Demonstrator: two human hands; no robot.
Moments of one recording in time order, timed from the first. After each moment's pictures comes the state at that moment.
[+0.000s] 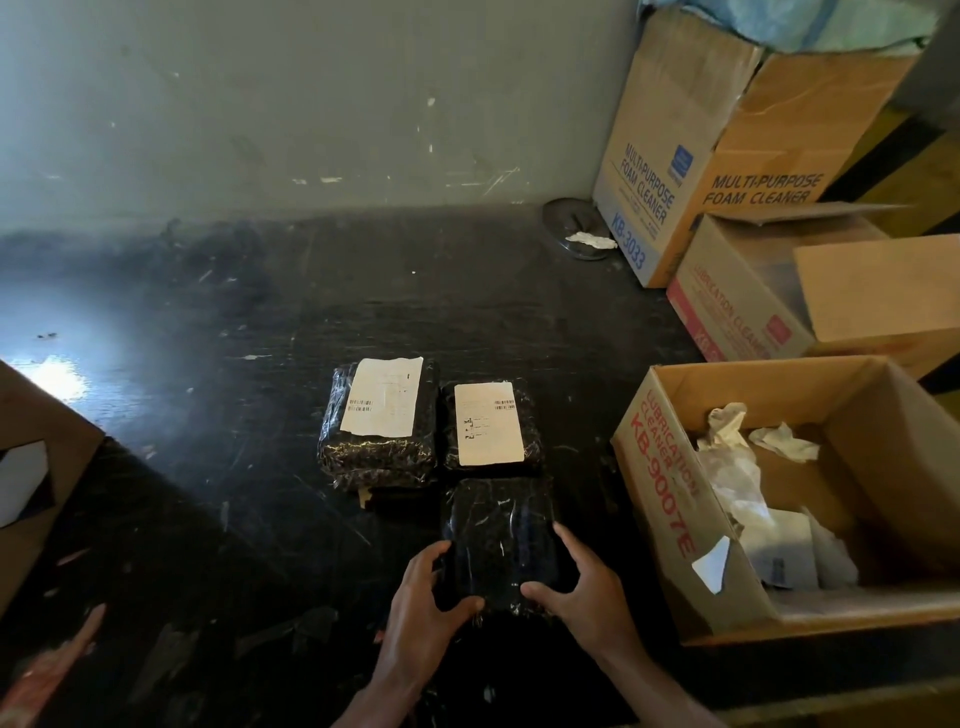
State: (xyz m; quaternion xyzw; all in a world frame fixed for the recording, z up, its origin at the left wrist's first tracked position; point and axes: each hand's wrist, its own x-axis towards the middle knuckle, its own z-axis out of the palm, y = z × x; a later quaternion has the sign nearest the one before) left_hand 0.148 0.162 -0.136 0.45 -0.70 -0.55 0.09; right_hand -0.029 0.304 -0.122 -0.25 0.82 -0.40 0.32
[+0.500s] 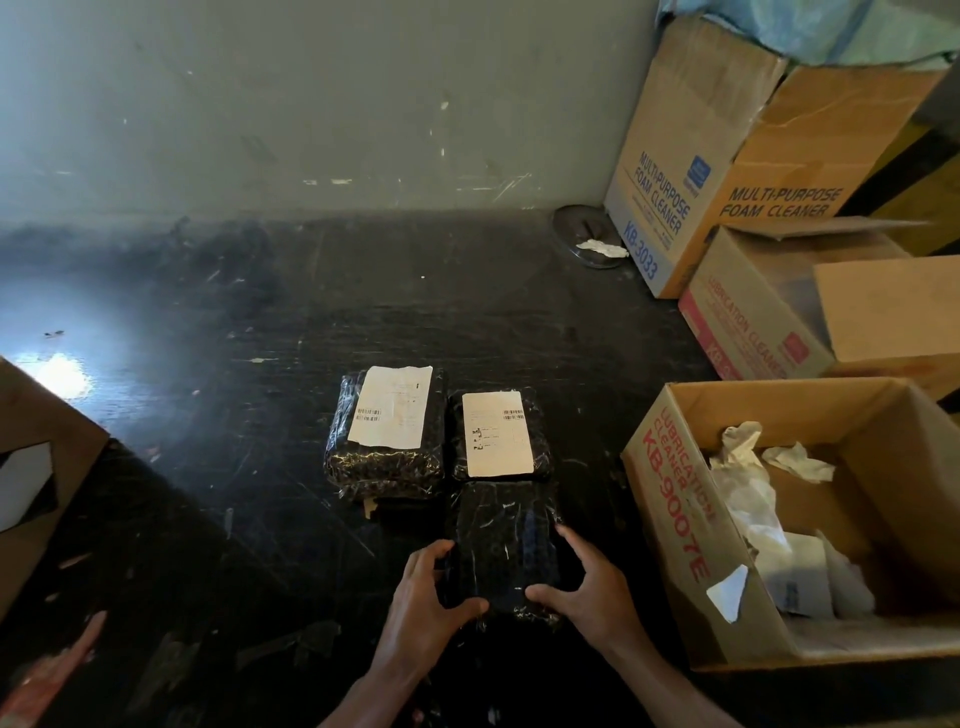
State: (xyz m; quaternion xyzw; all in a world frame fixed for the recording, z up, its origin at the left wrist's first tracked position) left_hand 0.139 0.138 -0.137 0.44 -0.73 -0.52 0.06; right_hand -0.050 0.286 -0.125 -0.26 0.82 -0.38 0.35
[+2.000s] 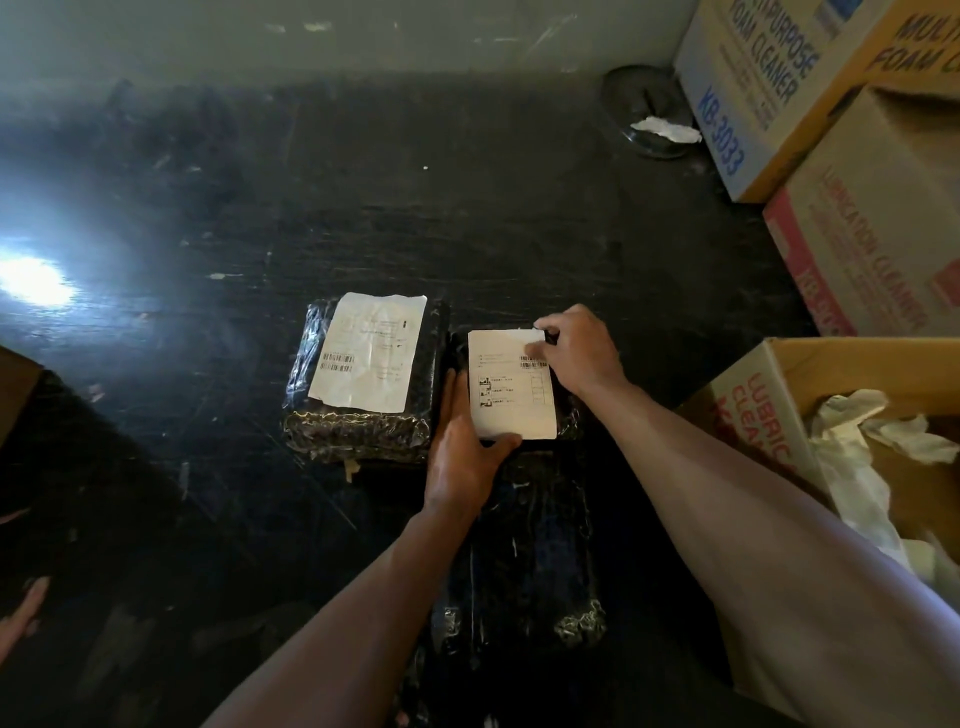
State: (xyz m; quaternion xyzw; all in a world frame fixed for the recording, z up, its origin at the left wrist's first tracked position) left_hand -0.001 0.060 -0.143 0.47 -0.75 -0.45 0.11; right_hand -0.187 0.070 -0.115 -0.39 0.87 -0.23 0.19
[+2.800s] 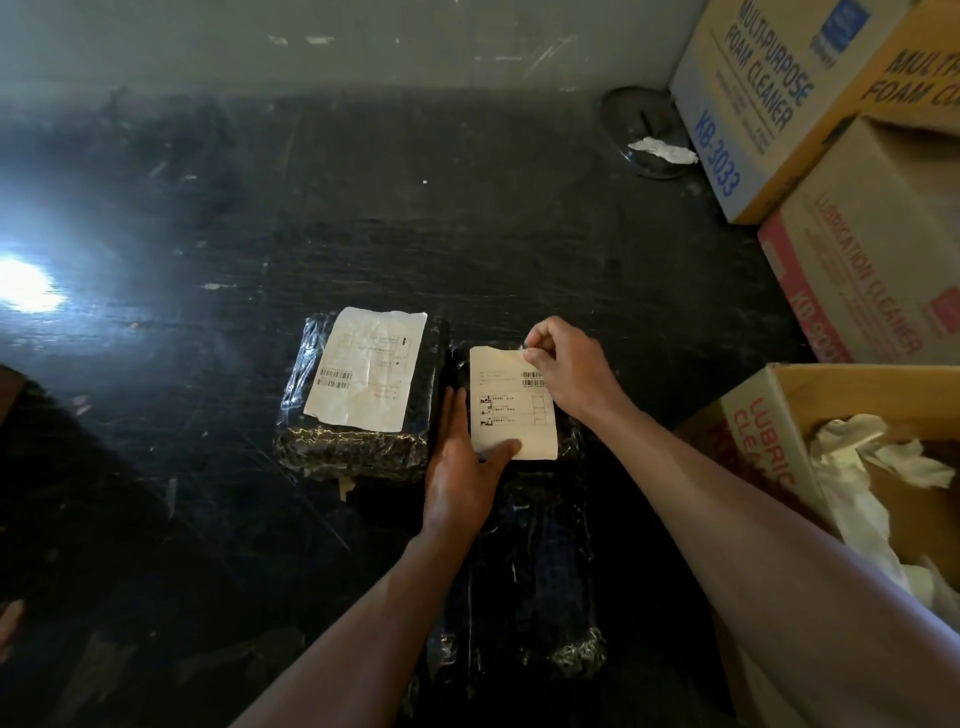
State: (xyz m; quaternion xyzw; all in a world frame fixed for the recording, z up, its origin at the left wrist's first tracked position) left_hand -0.003 0.061 -0.145 0.49 -0.71 -0.49 0.13; right_hand -0.183 0.069 -0.107 -0.41 0.83 -0.31 0.23
